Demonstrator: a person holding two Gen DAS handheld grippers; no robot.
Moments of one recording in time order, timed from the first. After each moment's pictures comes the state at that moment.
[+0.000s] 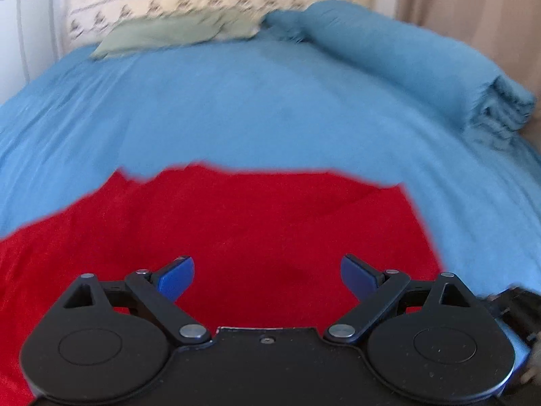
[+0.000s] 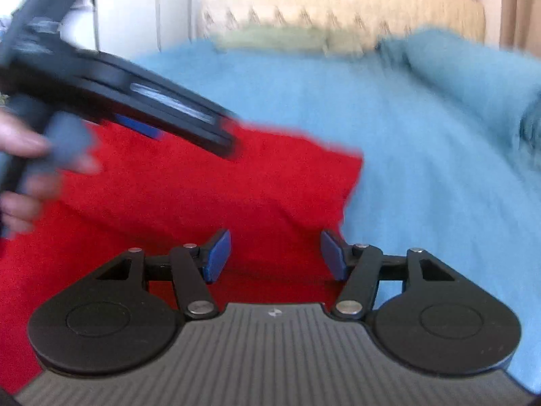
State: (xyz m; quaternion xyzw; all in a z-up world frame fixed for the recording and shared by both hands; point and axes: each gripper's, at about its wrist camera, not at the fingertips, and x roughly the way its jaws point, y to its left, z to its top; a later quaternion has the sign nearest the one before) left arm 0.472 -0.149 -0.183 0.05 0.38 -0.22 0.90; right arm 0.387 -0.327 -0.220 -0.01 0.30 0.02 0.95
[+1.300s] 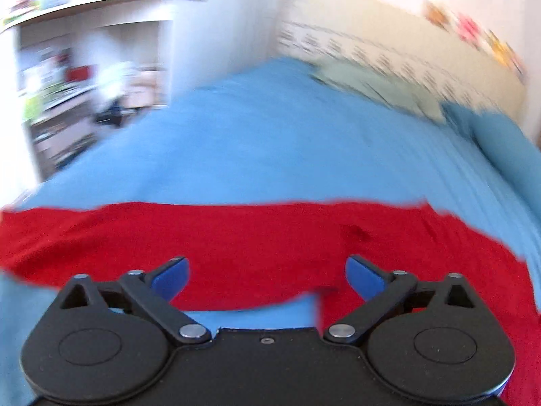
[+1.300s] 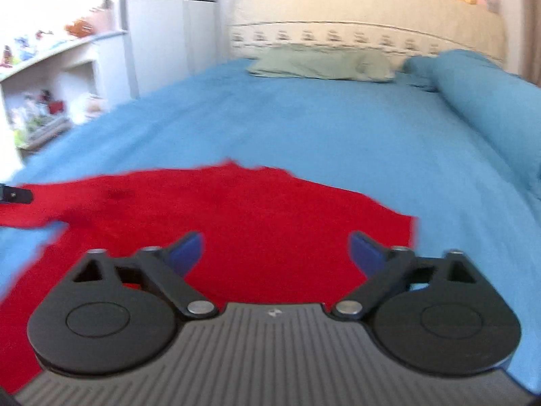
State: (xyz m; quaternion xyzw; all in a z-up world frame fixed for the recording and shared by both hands) left arm 0.337 0.211 -0.106 -0.11 0.33 0.04 0.94; right arm 0.373 -0.233 -0.126 0.00 0.27 0.09 0.96
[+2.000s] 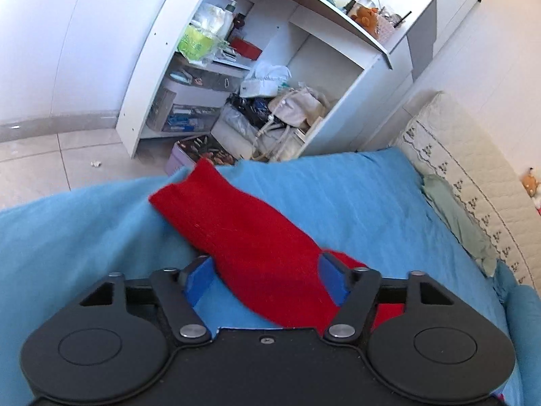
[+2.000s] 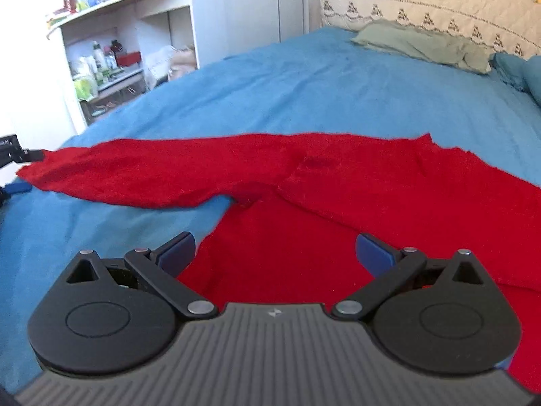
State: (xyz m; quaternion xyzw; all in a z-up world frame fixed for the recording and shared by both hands) left arm 0.292 0.433 -0.159 -0.33 0.24 0.16 0.90; right arm 0.376 0.010 -0.169 -0.03 0.32 0.16 0.93
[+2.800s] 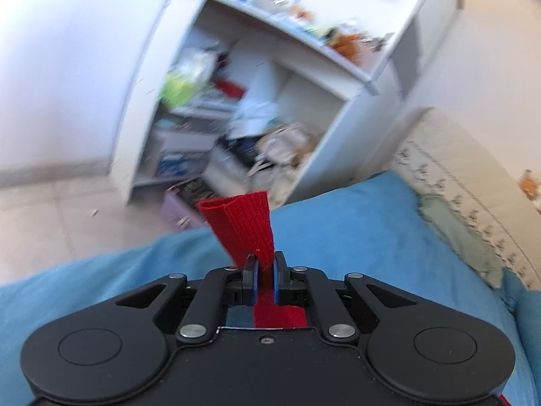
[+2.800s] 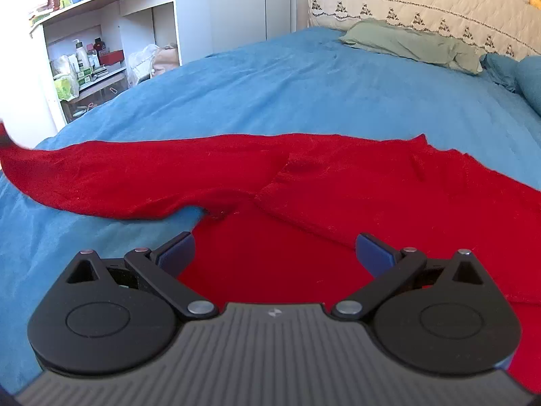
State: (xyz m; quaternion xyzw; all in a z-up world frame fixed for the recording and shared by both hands) left arm 0.314 0.420 -0.109 -0.28 0.19 0.17 0.92; right arm 0.407 0.009 -0.182 -0.04 0.31 0.14 0.94
